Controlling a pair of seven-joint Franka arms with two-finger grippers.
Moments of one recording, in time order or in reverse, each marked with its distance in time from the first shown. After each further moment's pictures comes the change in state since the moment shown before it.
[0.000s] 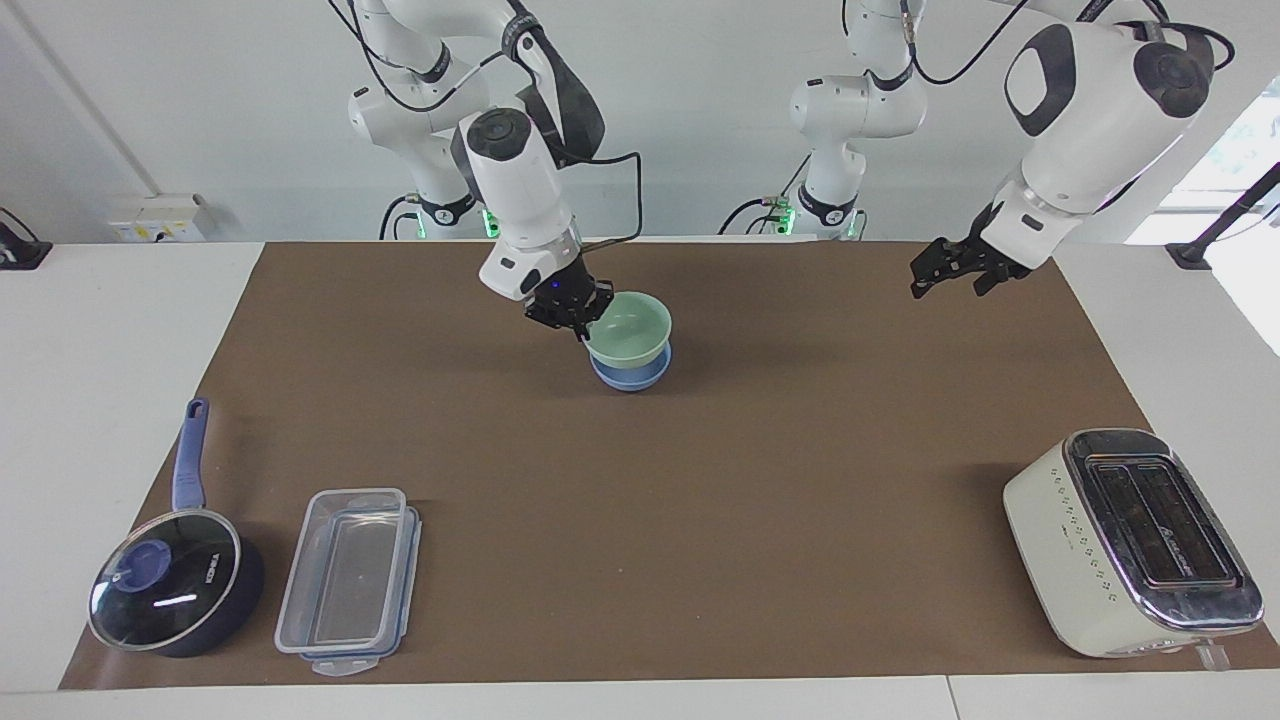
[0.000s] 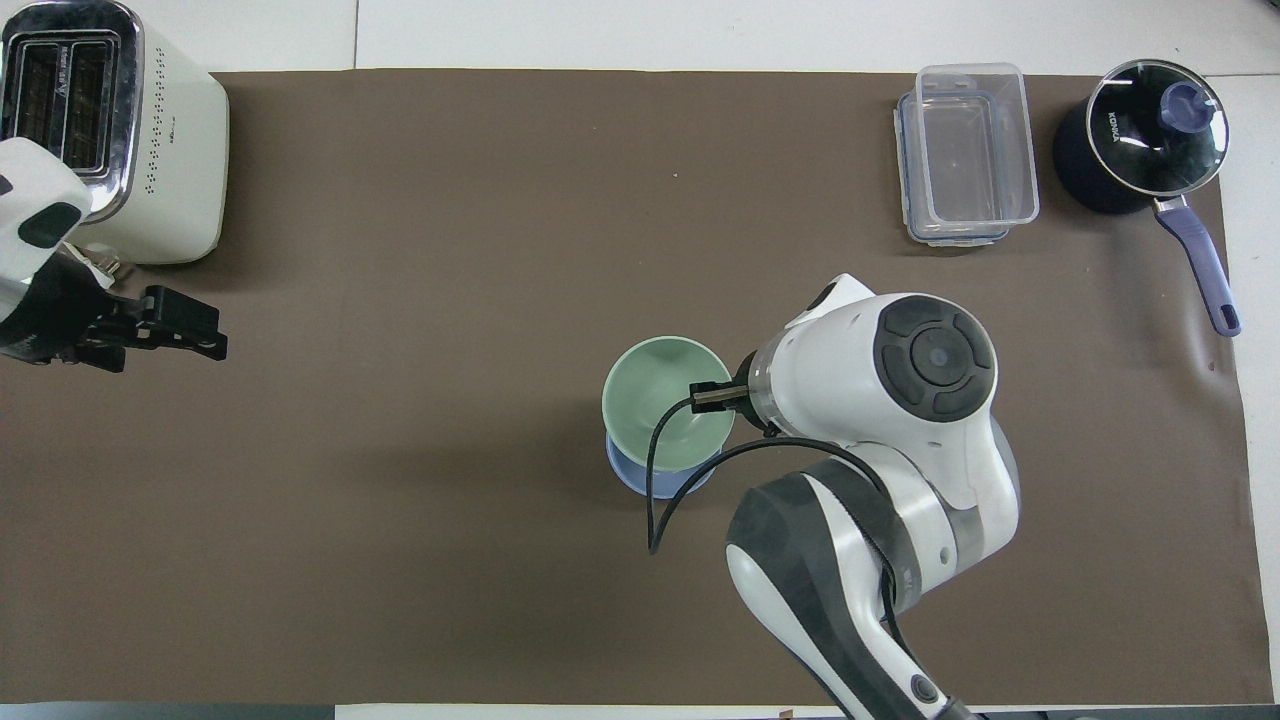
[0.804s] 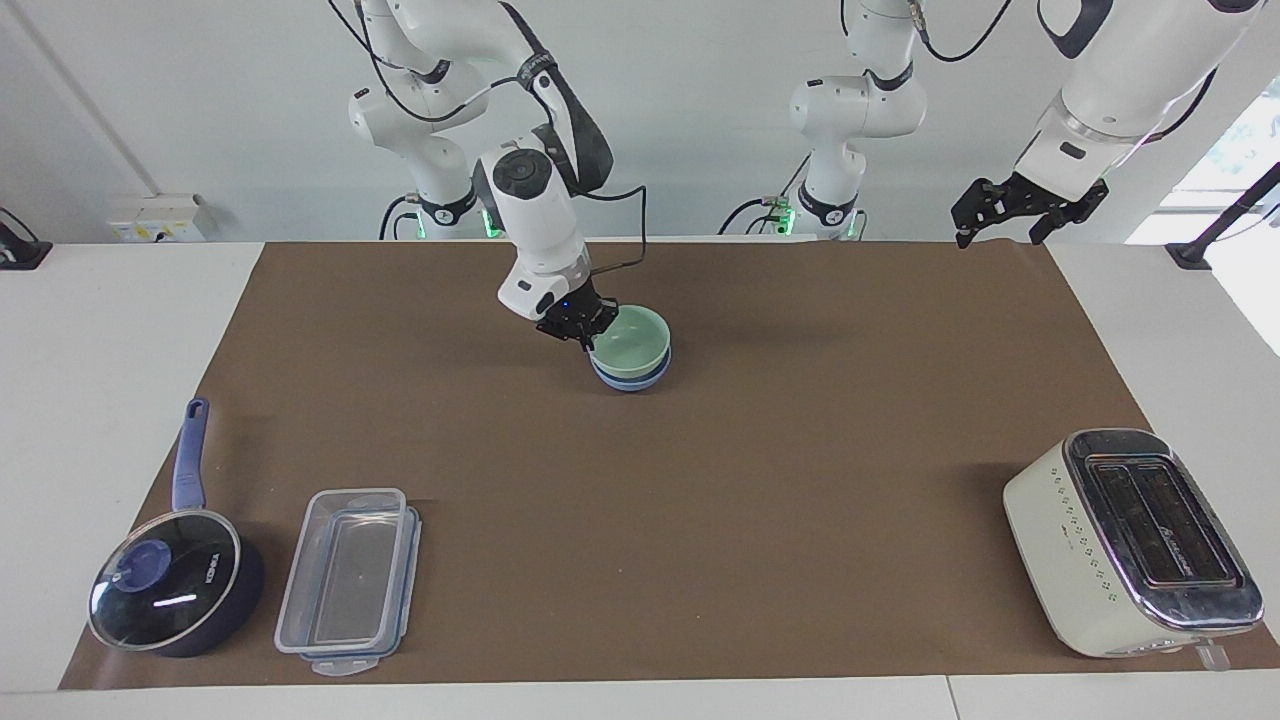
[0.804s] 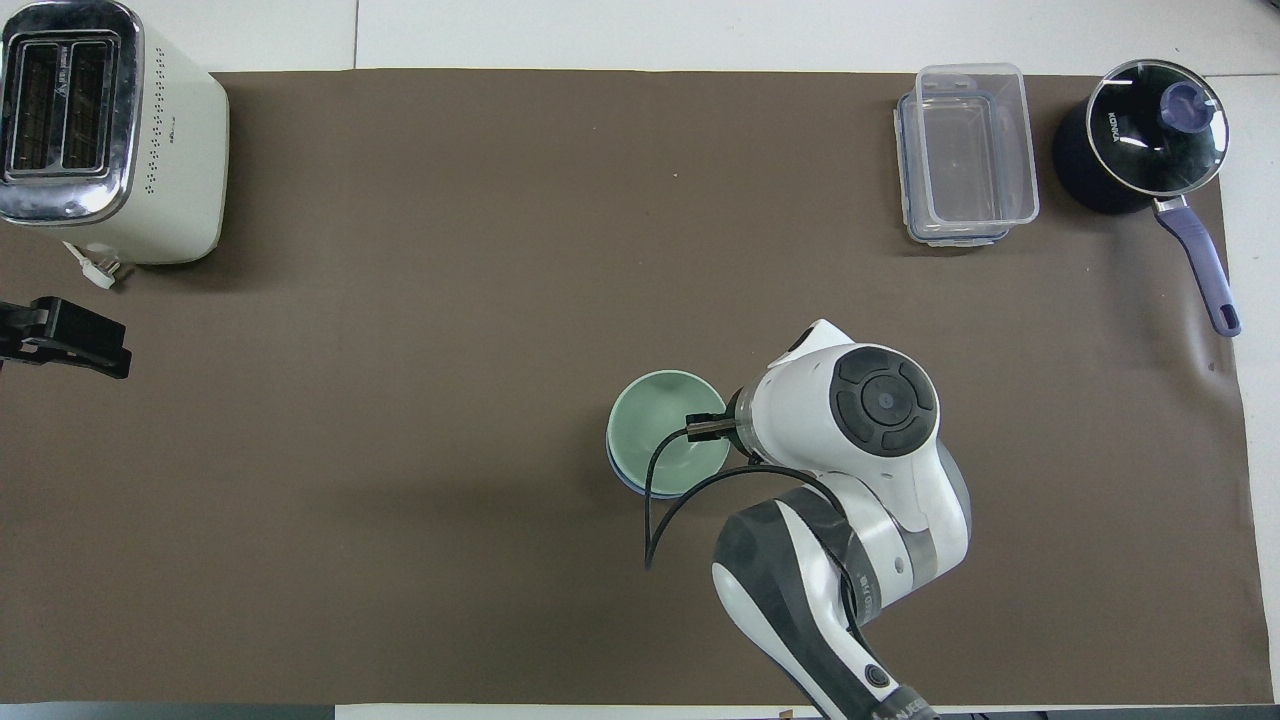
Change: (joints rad) left arm 0.015 -0.006 -0.019 0.145 0.131 -0.176 0.083; right arm 0.024 0.012 -0.003 -0.133 0.000 0.119 0.019
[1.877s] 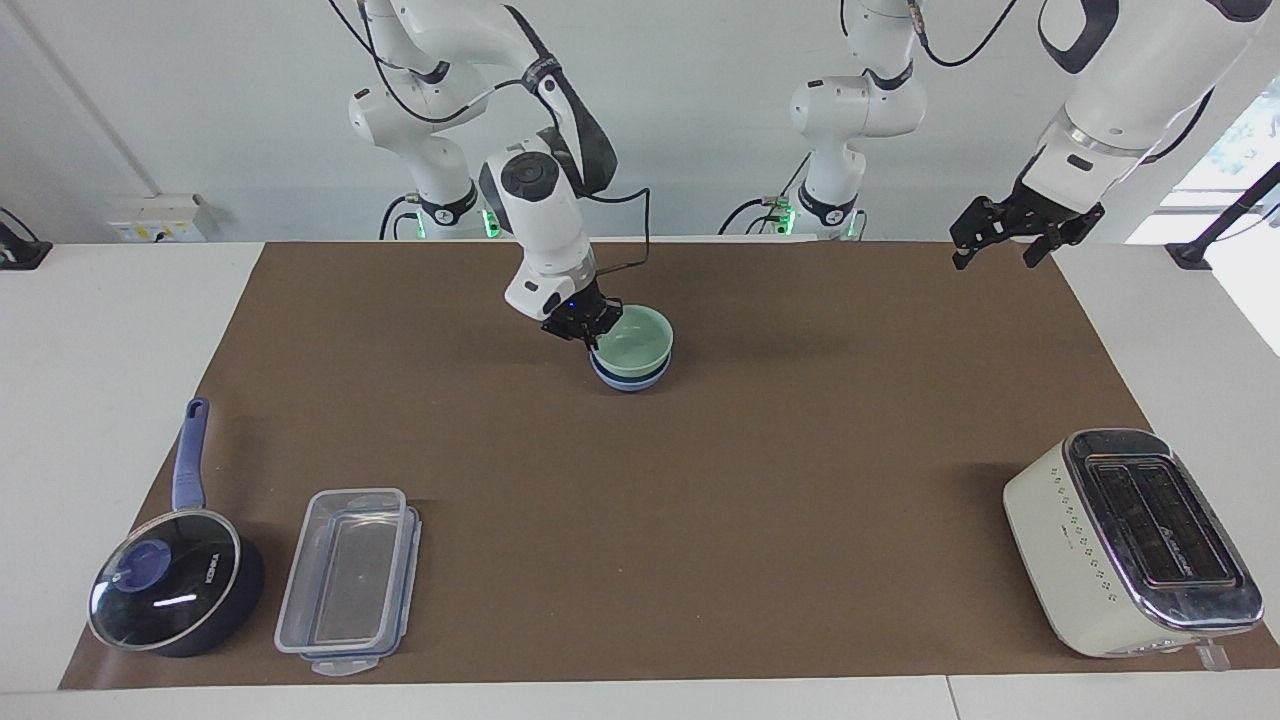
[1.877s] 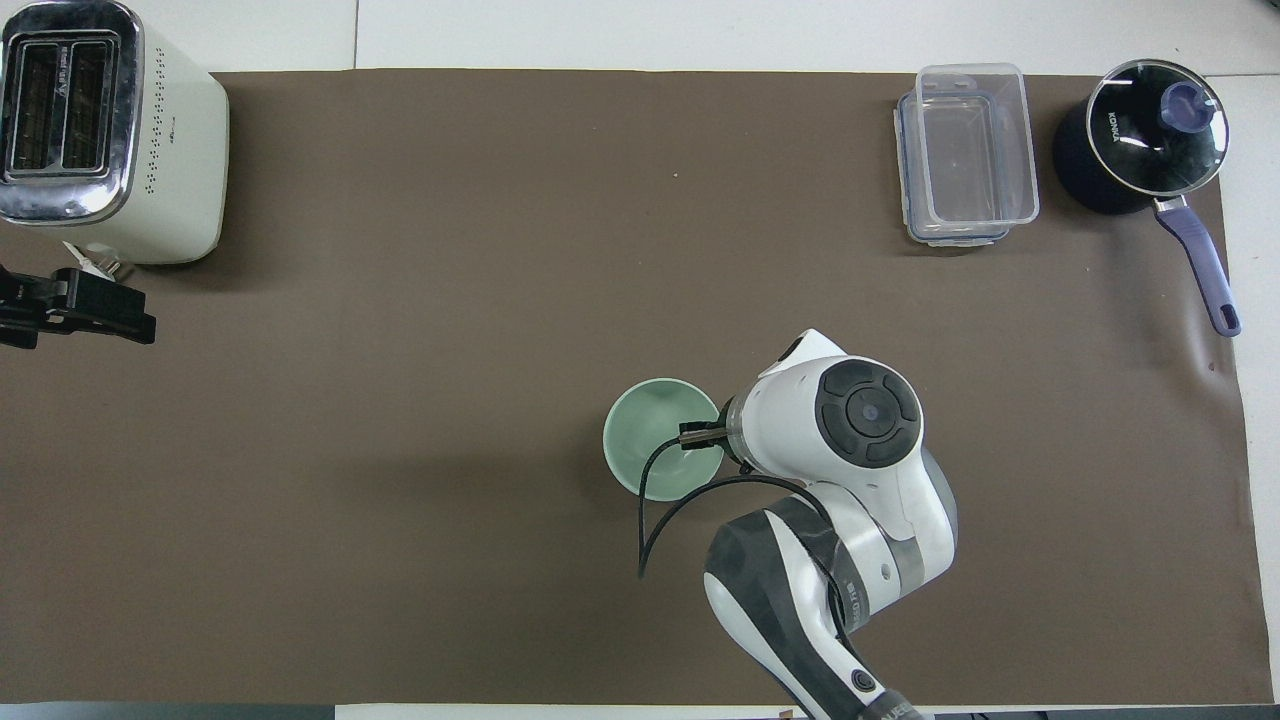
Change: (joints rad) left arm 0.025 -0.002 -0.019 -0.039 -0.063 0.130 -0.024; right arm 0.018 0.006 0.000 -0.019 0.000 0.024 0.005
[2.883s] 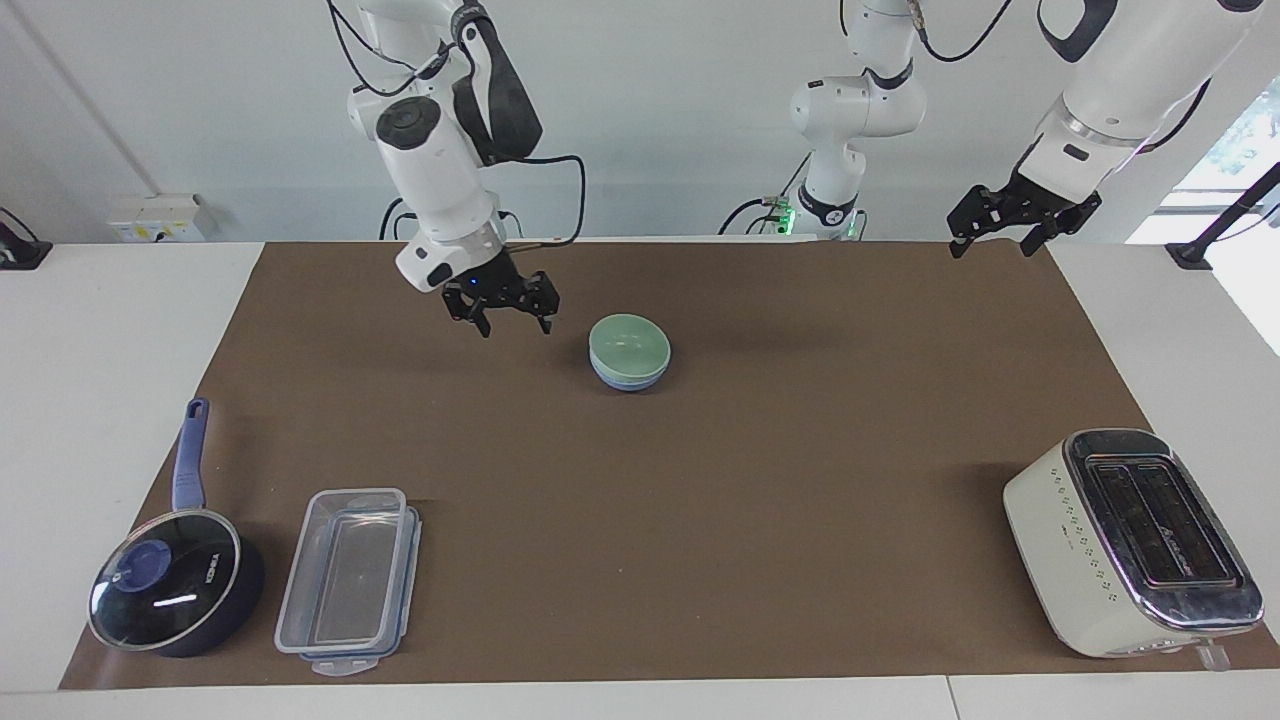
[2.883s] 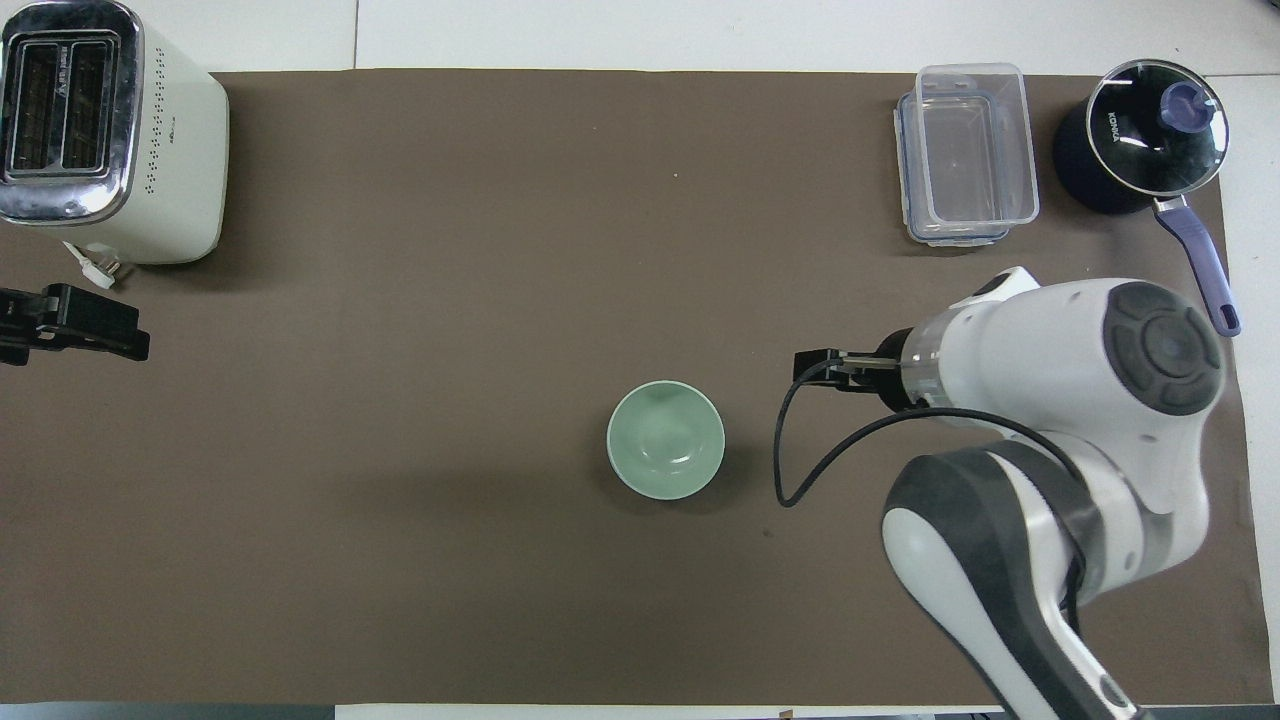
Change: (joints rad) left arm 0.010 -0.020 -0.009 -0.001 0.000 -0.041 0.000; right arm -0.248 -0.171 -0.020 0.061 -0.014 -0.197 0.005
